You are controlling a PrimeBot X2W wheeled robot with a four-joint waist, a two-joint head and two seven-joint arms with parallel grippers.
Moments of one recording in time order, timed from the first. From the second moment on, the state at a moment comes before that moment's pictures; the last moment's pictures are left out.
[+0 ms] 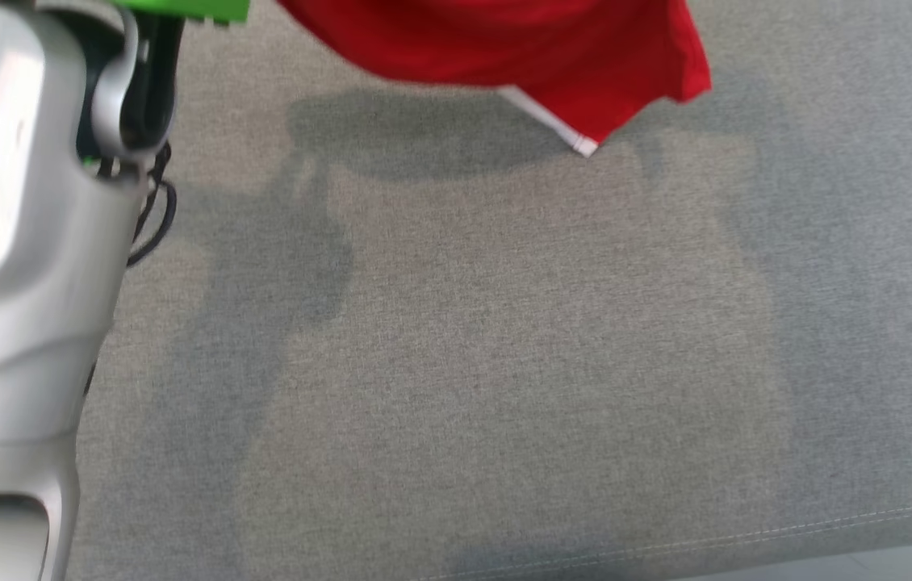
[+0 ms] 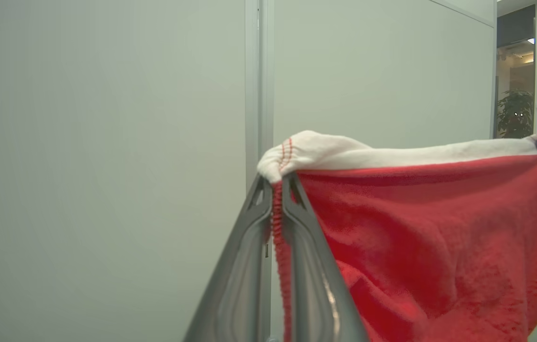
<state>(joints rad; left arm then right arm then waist) -1.12 0.26 -0.43 0.23 -0.56 0.01 -0.17 -1.13 -0.32 0.07 0.23 0.36 0.13 -0.04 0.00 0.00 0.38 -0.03</state>
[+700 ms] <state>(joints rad) -1.31 0.10 -0.39 1.00 -0.62 -0.11 -0.26 -1.33 -0.16 0.21 0.88 0.41 0.13 -0.25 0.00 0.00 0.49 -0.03</state>
